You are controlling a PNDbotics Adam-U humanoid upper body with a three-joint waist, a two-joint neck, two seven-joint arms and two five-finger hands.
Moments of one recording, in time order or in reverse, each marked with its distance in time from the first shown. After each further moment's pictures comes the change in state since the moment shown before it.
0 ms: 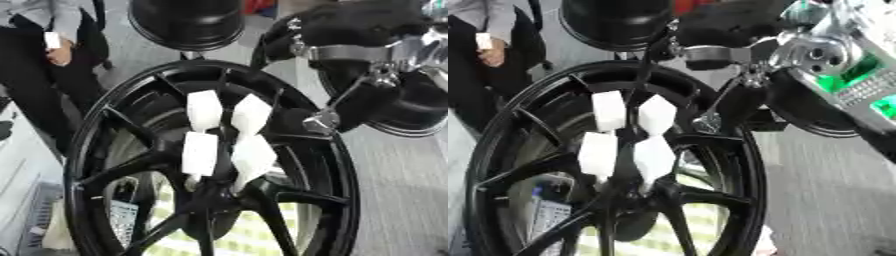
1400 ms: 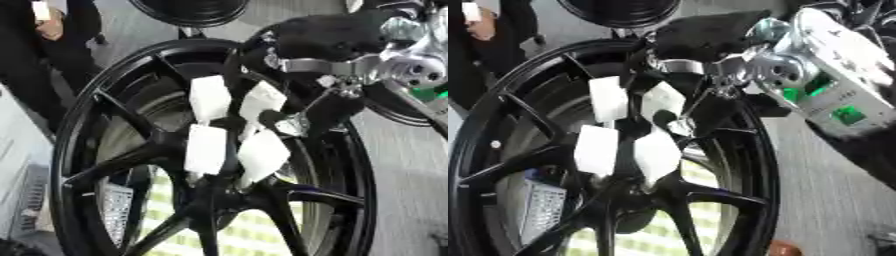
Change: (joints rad) left arm -0.036 0.008 -0.008 0.000 -0.005 0.000 -0.010; right arm 0.047 0.008 0.016 0.004 0.026 0.009 -0.017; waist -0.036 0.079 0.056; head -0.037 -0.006
